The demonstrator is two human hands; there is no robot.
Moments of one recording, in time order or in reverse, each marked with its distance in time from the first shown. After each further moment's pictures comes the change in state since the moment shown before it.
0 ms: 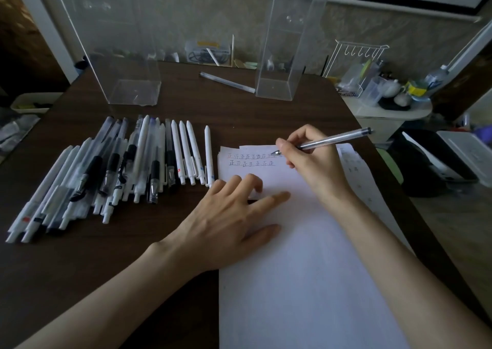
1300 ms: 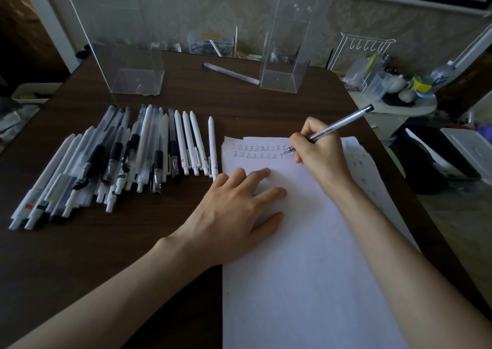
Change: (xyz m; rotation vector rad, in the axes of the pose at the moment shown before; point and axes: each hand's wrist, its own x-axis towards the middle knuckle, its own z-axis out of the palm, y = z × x) left_hand 0.001 0.008 0.002 -0.059 -0.035 -0.112; right_hand 0.014 0.016 0.001 -0.160 0.071 -0.021
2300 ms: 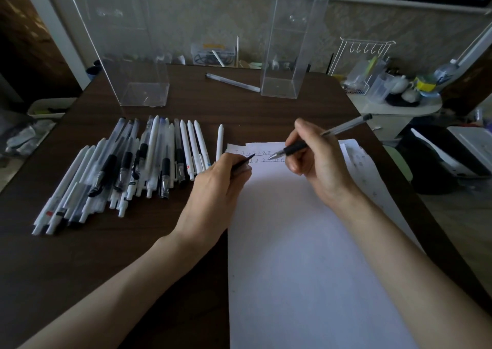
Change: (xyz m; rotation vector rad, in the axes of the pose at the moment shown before) left_hand 0.003 -0.008 -0.011 -0.581 0.366 -0.371; right_hand -0.020 -0.029 -0.003 0.694 -0.244 0.073
